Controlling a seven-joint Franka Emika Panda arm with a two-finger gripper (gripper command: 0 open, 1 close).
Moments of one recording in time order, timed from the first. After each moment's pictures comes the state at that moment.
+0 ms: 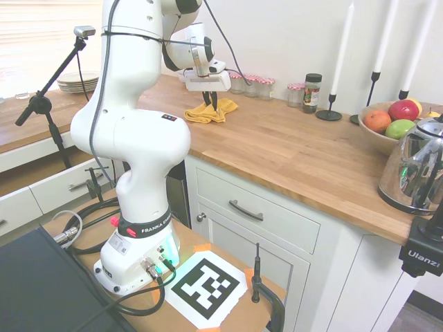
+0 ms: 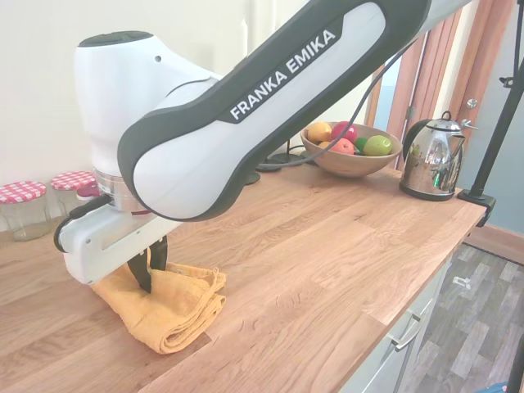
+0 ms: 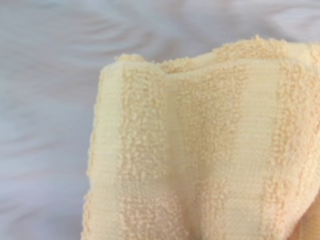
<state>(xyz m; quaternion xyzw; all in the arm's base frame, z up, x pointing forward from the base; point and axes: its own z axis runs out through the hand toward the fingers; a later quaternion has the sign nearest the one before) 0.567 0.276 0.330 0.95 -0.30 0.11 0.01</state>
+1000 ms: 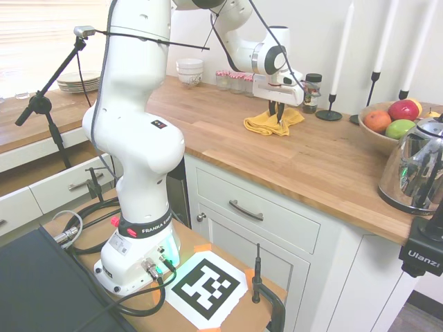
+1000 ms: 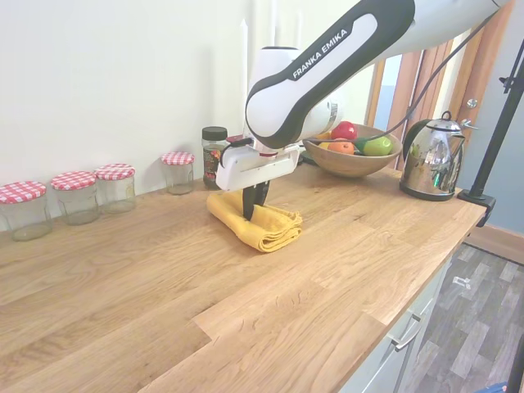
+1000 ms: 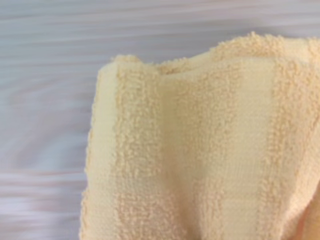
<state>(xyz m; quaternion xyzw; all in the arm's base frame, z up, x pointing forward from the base) 0.616 -0.023 0.330 0.91 -0.40 0.09 -0.03</state>
